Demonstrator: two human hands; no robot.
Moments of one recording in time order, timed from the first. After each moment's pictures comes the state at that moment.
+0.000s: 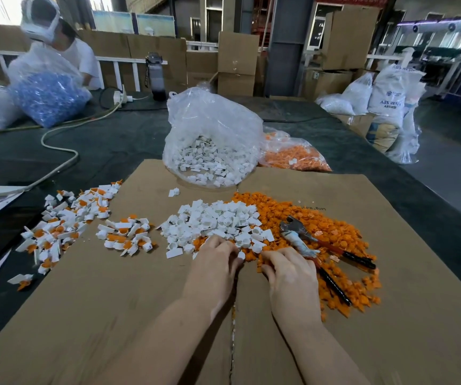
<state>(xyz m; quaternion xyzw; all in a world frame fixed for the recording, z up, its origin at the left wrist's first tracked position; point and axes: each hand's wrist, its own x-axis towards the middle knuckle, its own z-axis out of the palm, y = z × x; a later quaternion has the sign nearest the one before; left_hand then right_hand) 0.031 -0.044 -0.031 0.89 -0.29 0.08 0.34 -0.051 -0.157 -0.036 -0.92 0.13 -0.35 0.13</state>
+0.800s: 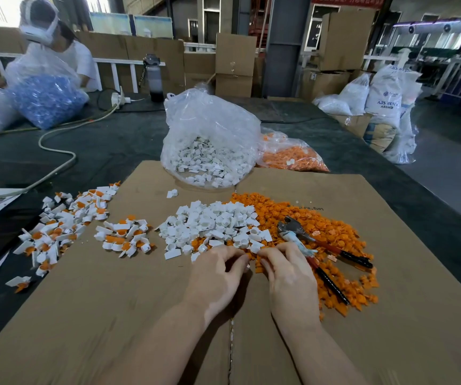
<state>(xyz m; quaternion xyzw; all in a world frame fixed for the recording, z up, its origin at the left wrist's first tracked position) 0.019 -0.044 -0.023 0.84 -0.25 0.01 0.47 -0.054 -0.155 -0.031 -0.90 0.11 -0.38 0.18</state>
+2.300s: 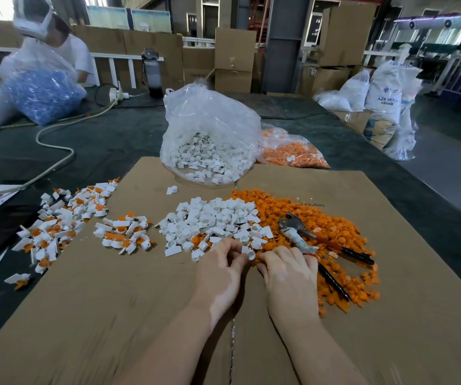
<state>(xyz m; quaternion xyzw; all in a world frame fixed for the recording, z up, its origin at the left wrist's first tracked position) 0.017 -0.053 -0.031 0.82 -0.18 -0.03 0.55 -0.051 -0.153 -0.035 -0.93 0.14 -0.35 0.02</state>
